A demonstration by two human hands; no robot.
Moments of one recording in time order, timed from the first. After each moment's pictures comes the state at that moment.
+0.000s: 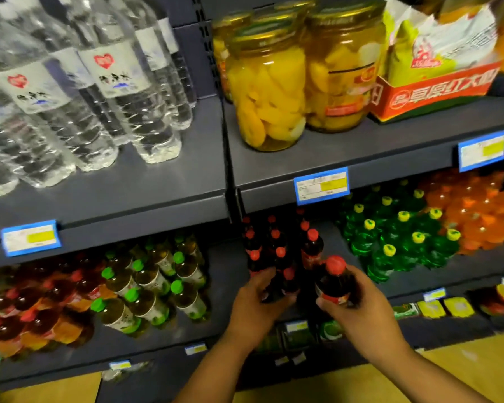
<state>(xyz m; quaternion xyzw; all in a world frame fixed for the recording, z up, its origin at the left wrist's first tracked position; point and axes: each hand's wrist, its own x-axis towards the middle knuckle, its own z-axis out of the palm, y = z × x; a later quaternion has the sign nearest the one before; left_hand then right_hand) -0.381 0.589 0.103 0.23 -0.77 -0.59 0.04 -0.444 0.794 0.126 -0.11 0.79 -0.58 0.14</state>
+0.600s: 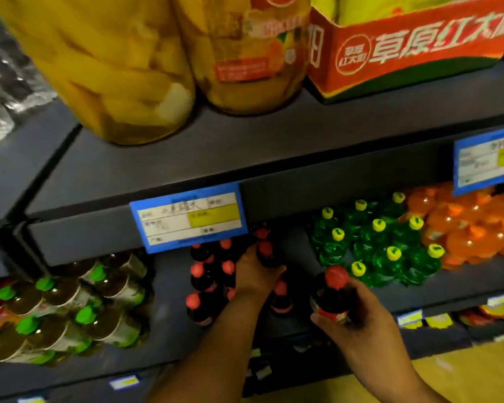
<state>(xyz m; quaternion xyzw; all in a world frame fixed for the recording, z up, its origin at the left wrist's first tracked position) -0.582 0.647 0.025 0.33 -0.83 -0.45 0.04 -0.546 0.860 0.062 -0.07 0.78 -0.61 0.15</state>
